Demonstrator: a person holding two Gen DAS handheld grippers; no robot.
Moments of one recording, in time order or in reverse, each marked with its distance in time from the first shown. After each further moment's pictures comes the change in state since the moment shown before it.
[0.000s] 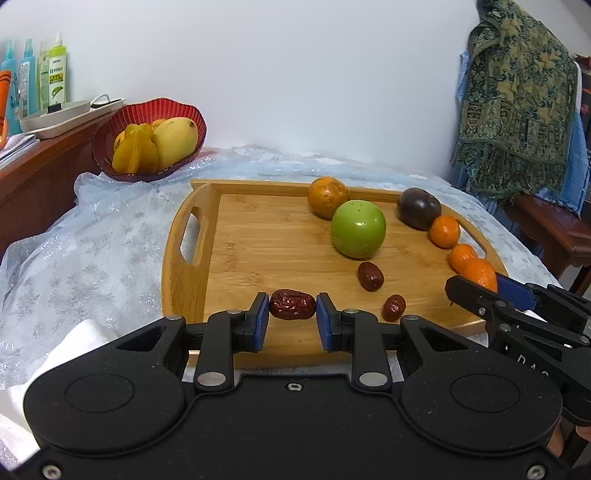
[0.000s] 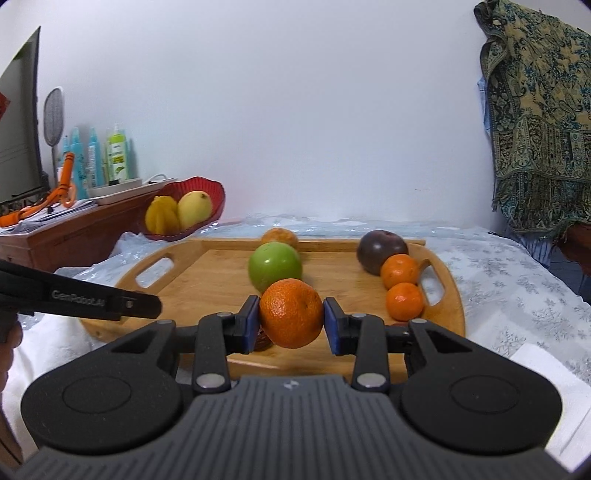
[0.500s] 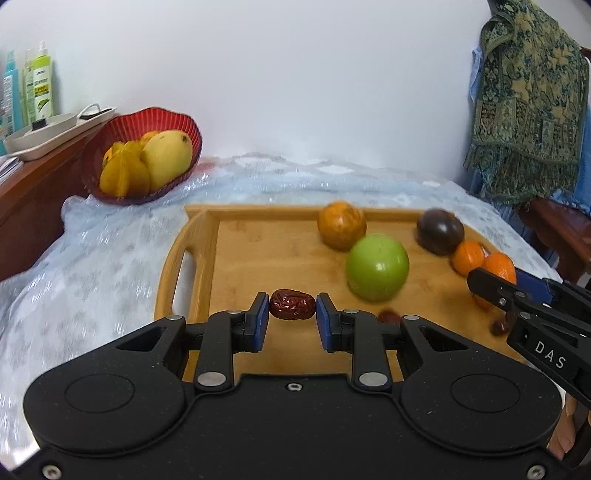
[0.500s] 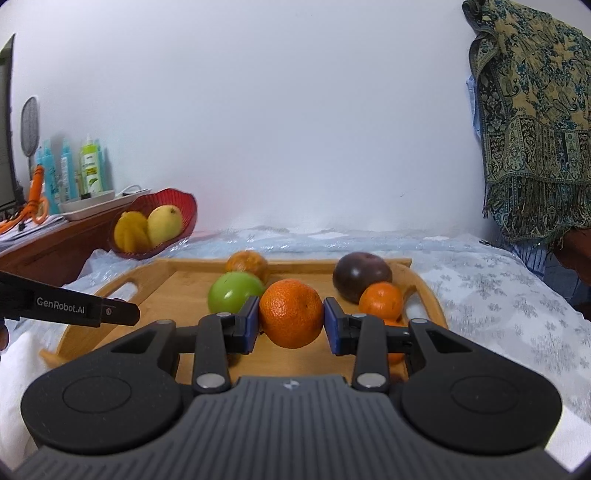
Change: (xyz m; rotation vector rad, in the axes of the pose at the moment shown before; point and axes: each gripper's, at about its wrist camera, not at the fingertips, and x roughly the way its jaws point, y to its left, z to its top) left arm 0.044 0.001 0.045 0.024 0.008 0.018; right arm 0.043 -0.023 0.029 0.039 -0.009 -0.043
